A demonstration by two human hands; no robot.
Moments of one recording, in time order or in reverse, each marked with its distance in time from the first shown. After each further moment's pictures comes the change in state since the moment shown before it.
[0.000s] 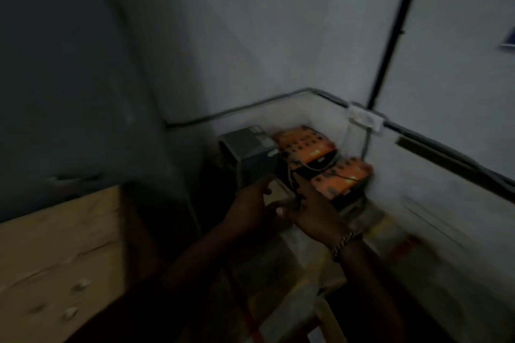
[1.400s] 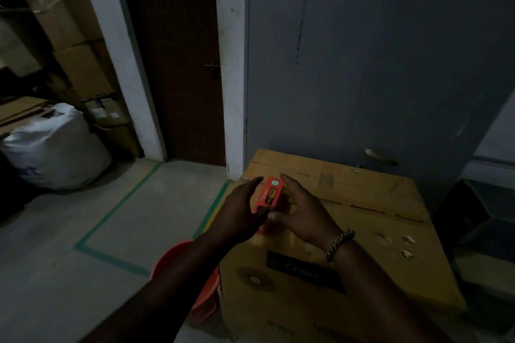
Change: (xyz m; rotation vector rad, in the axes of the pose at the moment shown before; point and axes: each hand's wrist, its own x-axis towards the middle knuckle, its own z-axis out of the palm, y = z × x) left_hand -0.586 -0.294 -0.370 0.122 0.680 -0.490; right_hand -0.250 -0.388 0.552 -0.053 -0.705 -0.520
